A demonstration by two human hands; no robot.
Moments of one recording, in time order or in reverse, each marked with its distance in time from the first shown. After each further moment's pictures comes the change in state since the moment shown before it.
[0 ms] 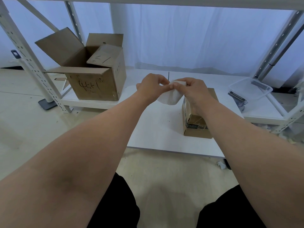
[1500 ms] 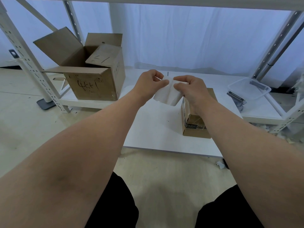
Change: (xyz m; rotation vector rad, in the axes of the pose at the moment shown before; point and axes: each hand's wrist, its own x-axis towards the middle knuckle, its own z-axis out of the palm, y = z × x) left_hand 0.004 -0.002 -0.006 -0.300 0.016 -0.044; right_hand 0.001 -0.005 0.002 0.011 0.052 0.067
